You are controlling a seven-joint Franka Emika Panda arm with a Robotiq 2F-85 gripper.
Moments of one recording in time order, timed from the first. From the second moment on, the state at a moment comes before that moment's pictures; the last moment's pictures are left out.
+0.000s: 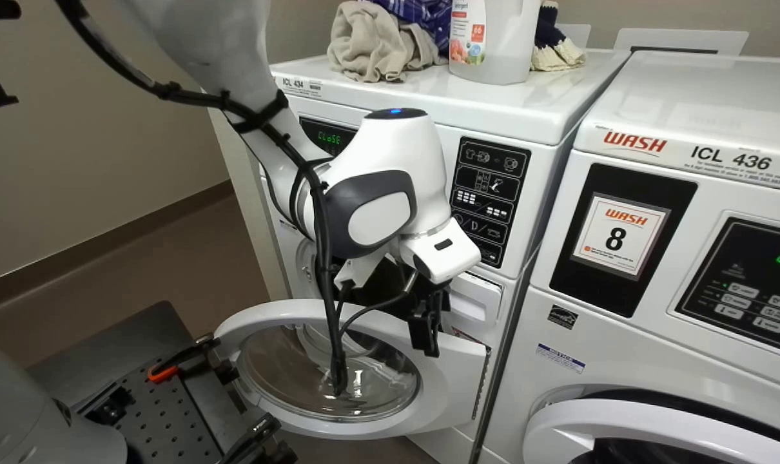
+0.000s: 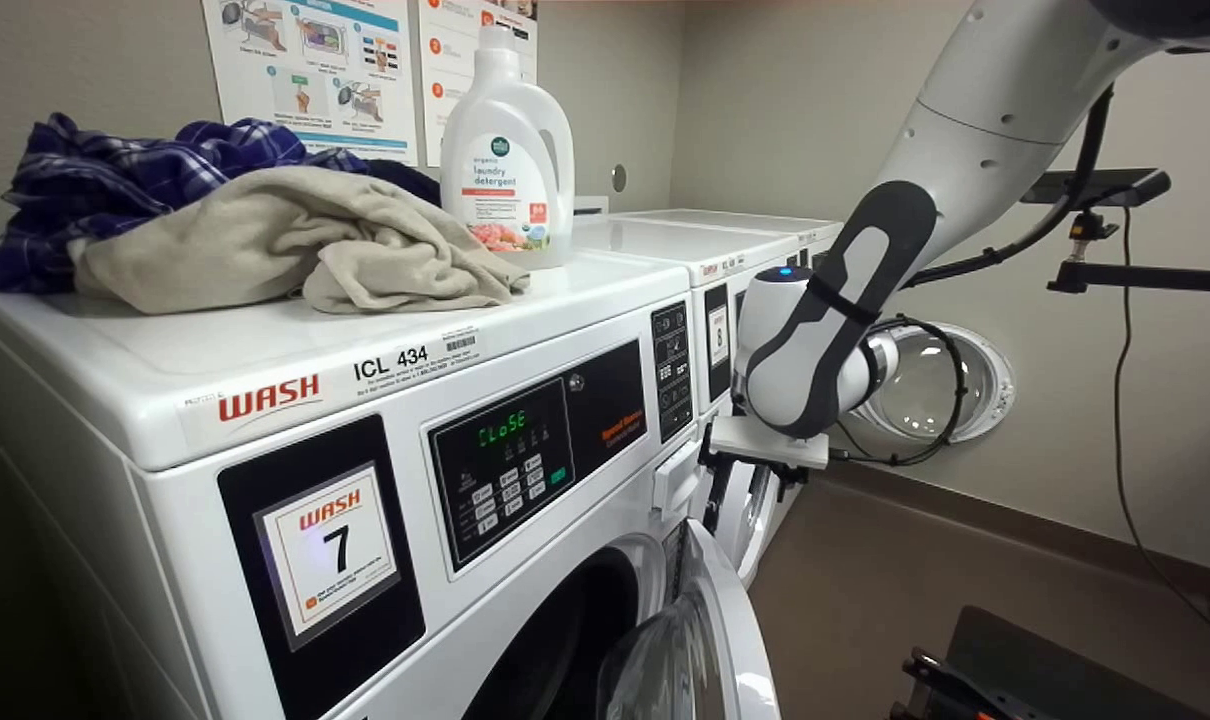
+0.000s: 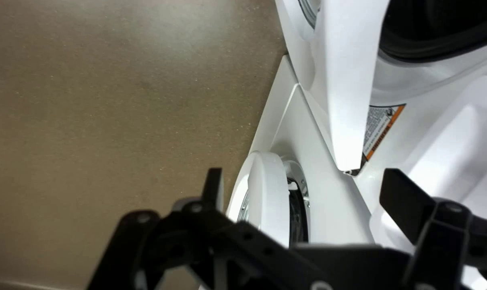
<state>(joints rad) -0.05 0.29 -0.35 -2.47 -0.19 2.90 0.93</state>
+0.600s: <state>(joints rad) -0.04 0.16 -0.35 -2.48 -0.18 2.93 0.92</state>
